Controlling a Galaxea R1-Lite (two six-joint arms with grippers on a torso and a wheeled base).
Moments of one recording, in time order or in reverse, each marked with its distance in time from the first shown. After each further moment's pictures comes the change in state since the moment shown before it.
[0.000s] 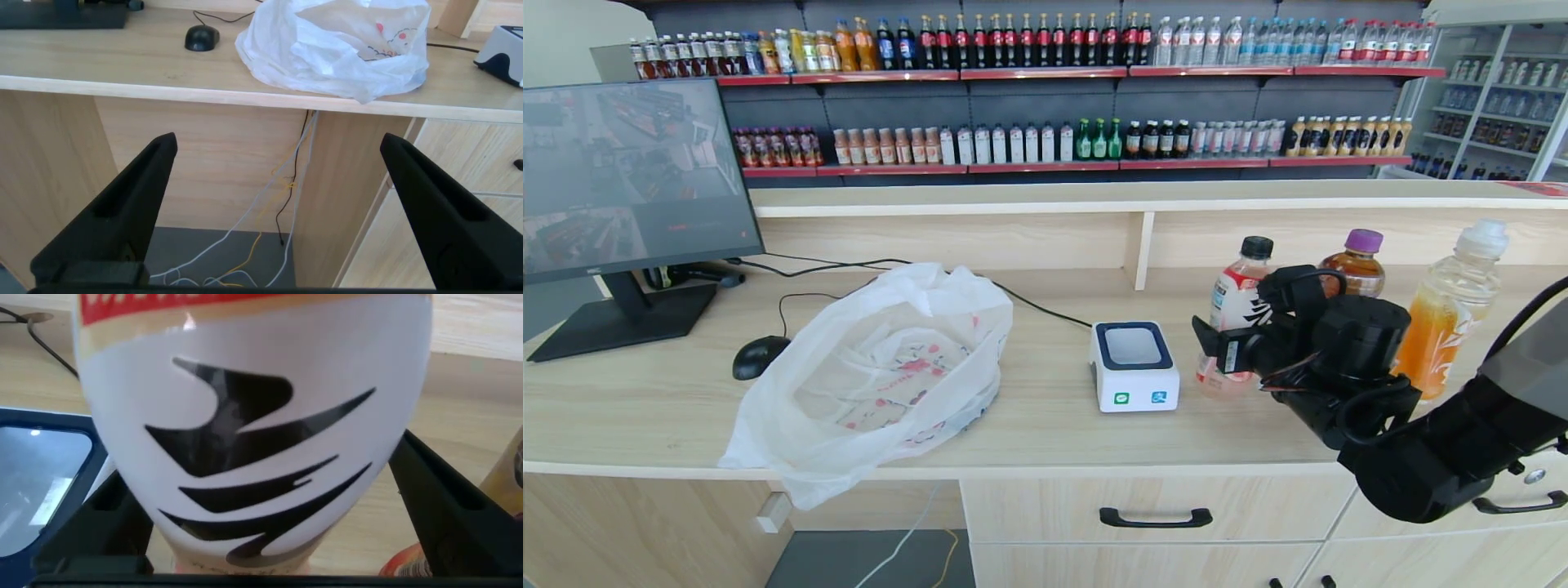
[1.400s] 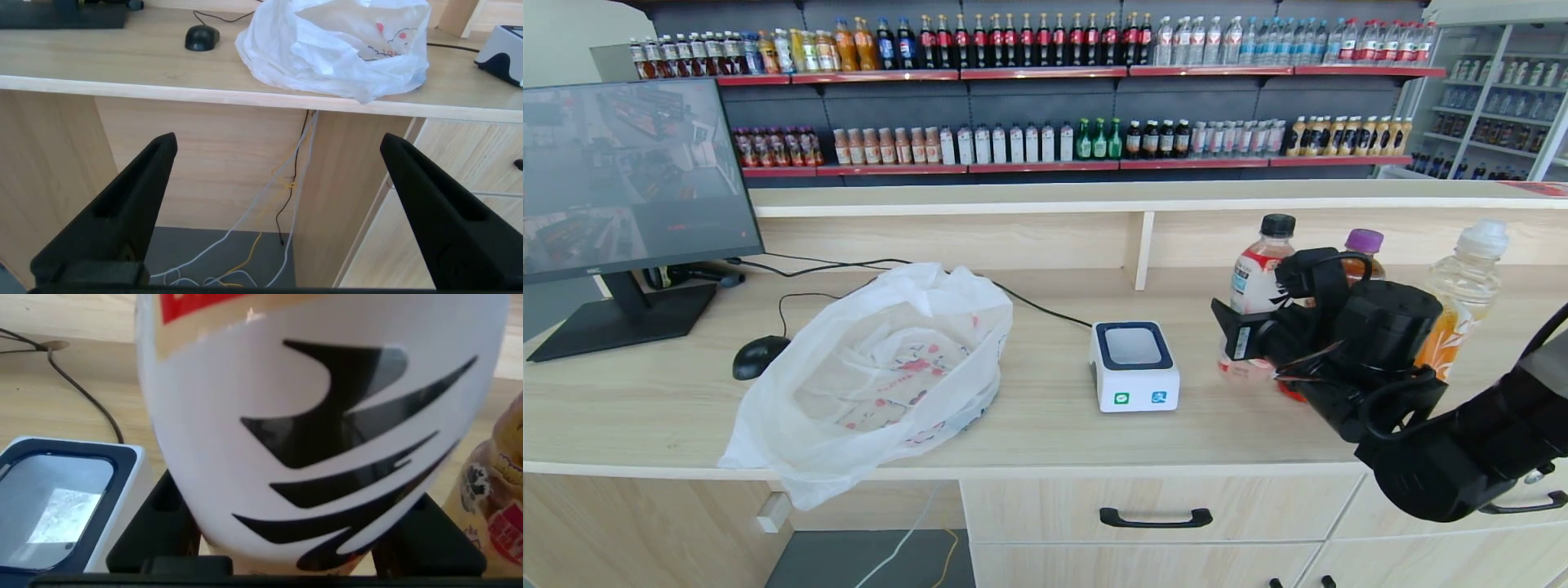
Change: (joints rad) left arm 0.000 0.000 0.001 0.000 0.000 0.000; right arm 0.003 -0.071 0.011 -0.005 0.001 0.004
